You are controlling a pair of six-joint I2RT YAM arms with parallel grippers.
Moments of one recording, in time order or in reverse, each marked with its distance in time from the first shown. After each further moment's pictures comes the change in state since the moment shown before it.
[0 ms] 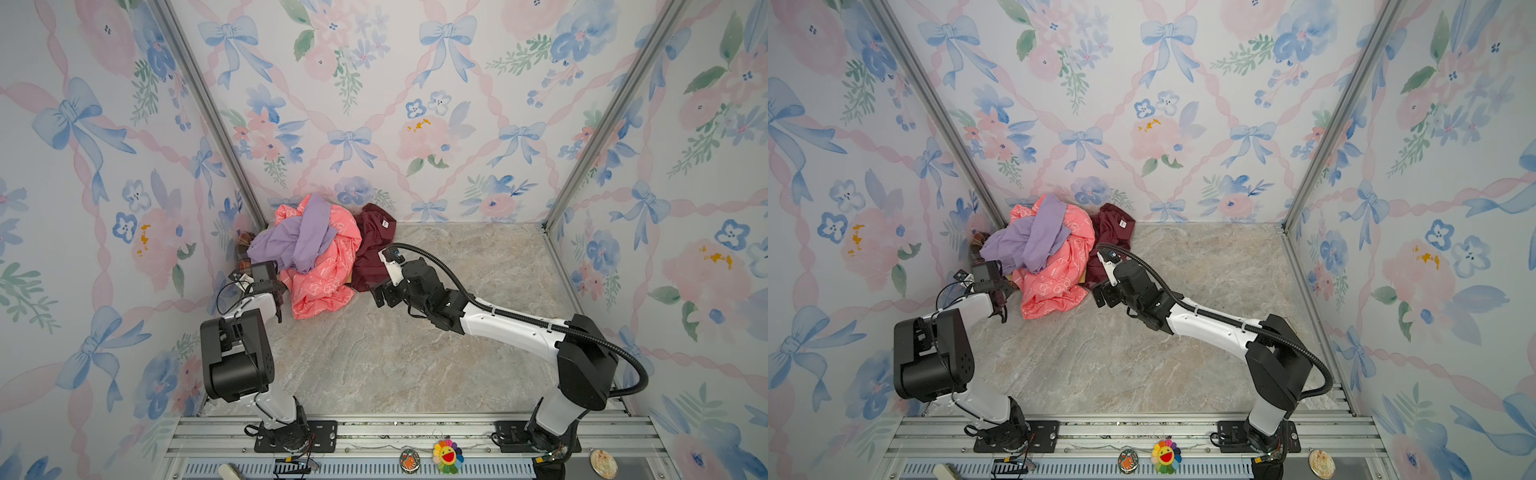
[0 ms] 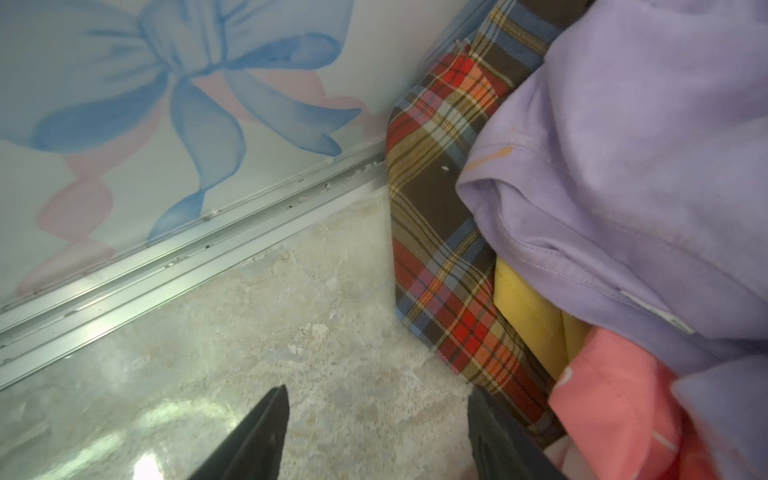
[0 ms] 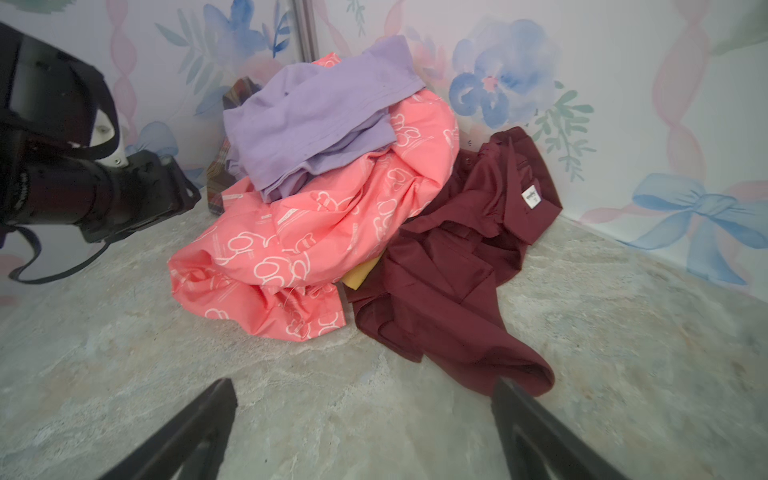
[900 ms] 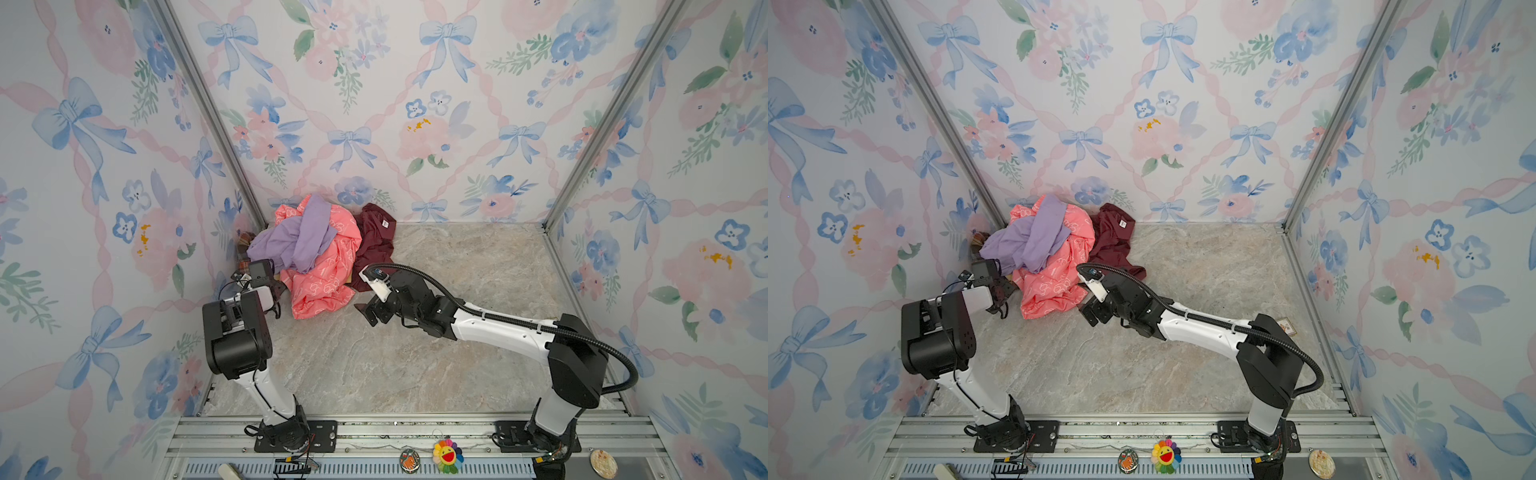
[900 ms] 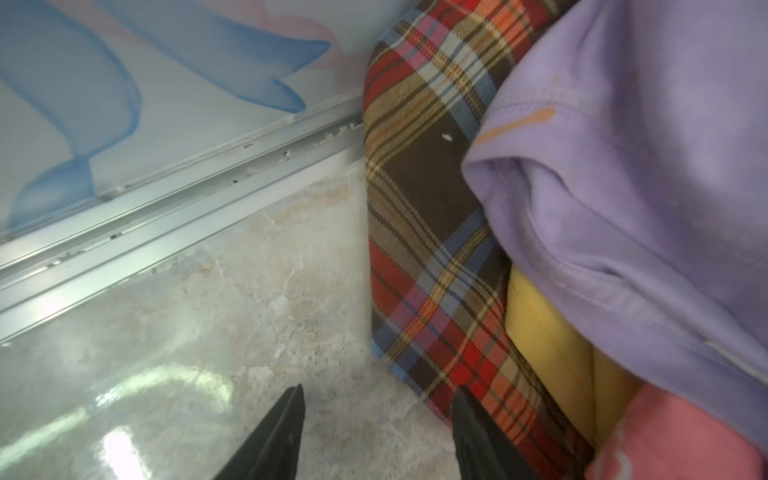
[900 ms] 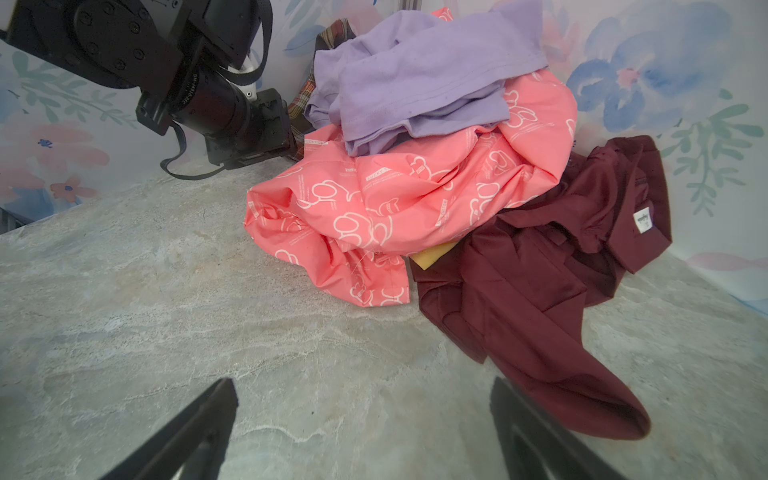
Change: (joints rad) left arm 0.043 0.166 0.095 0.027 0.123 -0.020; right arm 0.046 0.032 0.005 -0.029 -0.113 -0.115
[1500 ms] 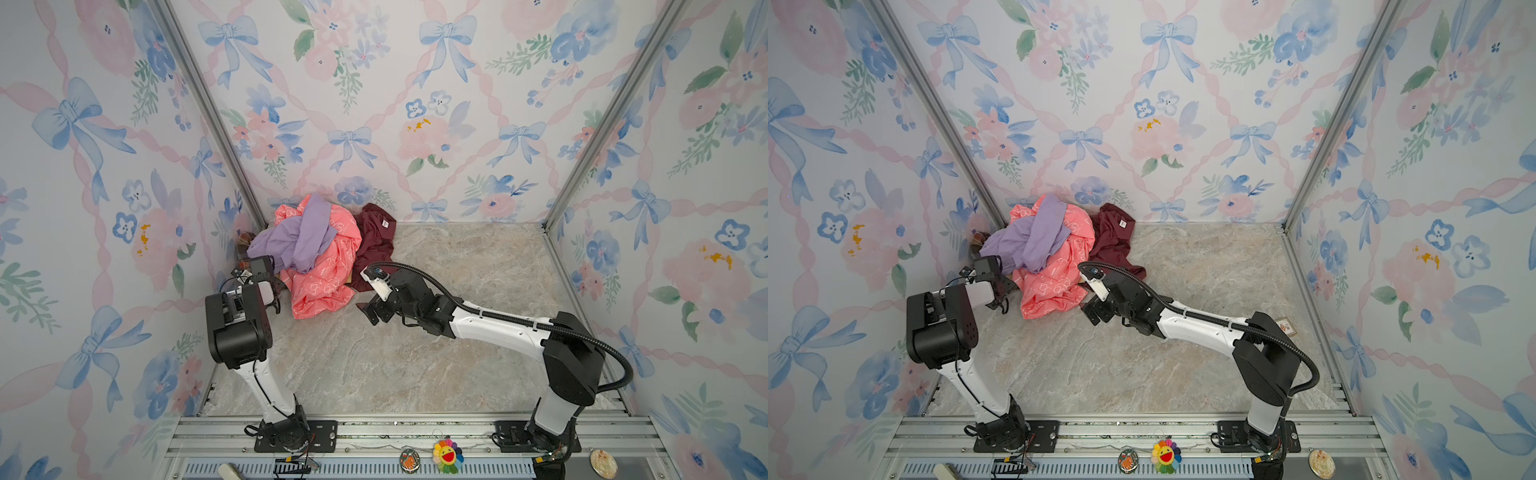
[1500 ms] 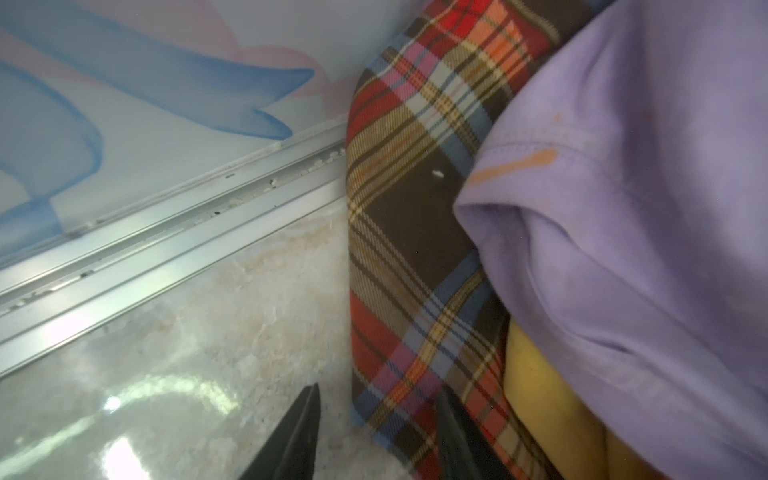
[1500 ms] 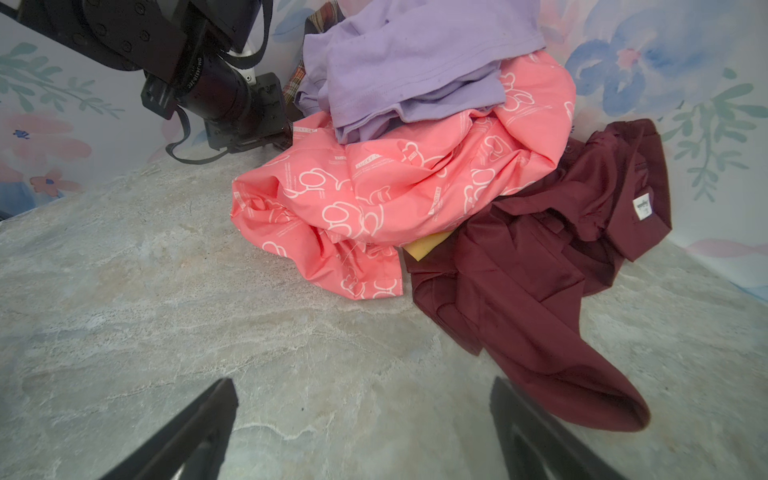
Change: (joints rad) left arm -0.001 0.092 0.080 0.016 -0.034 0.010; right arm -0.023 0.016 0.000 -0.003 -0.003 0.003
